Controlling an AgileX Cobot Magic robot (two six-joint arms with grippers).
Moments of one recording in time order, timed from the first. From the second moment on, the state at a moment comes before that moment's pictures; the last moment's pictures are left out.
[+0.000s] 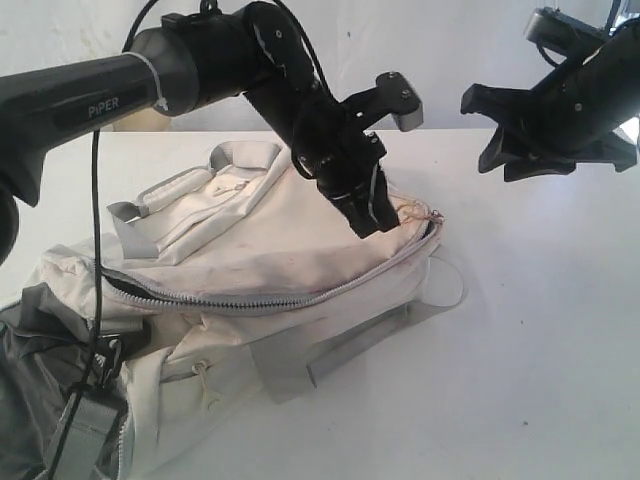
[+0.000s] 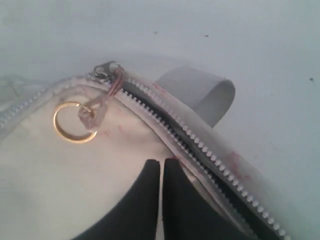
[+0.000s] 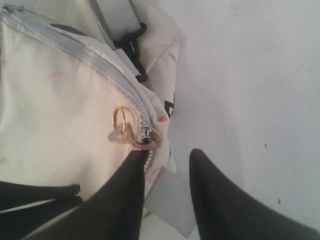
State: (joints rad) left arm -0.64 2.29 -2.09 -0.55 1.12 1.02; right arm 0.11 1.67 -1.32 0.39 0.79 0.01
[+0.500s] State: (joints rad) left arm -0.64 2.29 -2.09 -0.58 1.01 1.05; right arm 0.11 1.74 -1.32 0.45 0.78 0.01
